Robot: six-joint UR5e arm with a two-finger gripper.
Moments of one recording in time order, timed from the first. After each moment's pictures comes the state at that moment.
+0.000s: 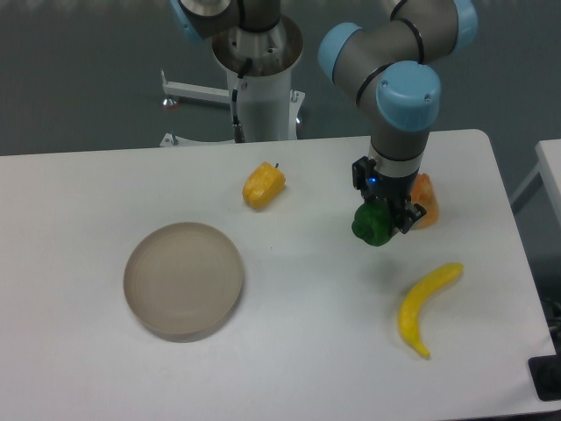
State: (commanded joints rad) arm 2.38 -1.94 -1.43 -1.25 1.59 1.46
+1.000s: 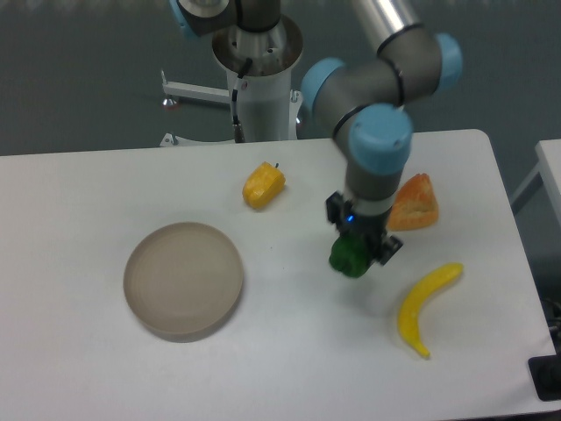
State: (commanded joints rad) arm 2.22 -2.12 -1.35 -1.14 1.57 1.06
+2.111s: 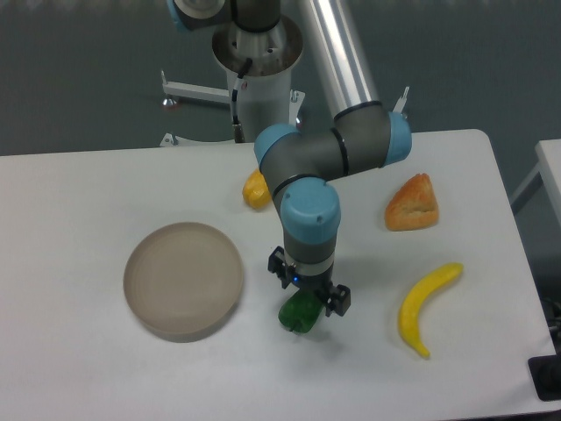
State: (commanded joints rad) arm 2.19 -2.13 -1.33 -1.15 1.59 1.01
